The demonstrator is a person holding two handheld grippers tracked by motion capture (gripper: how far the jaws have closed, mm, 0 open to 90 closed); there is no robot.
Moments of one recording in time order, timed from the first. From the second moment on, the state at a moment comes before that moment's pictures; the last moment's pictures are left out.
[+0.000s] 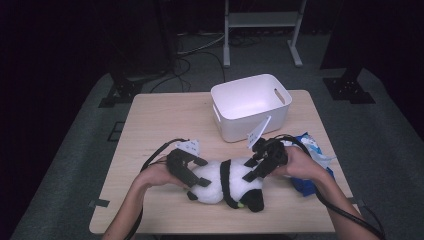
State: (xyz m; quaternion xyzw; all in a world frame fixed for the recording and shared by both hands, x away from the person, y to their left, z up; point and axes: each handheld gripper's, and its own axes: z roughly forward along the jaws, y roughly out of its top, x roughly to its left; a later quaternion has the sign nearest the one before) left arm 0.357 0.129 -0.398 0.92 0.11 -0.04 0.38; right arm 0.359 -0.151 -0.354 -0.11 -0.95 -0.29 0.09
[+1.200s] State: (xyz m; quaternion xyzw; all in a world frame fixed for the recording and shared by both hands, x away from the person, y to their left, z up) left arm 0.351 0.114 -0.400 0.90 0.11 -0.01 0.41; right arm 0.351 -0.152 -0.362 -0.11 -0.96 -0.26 0.04
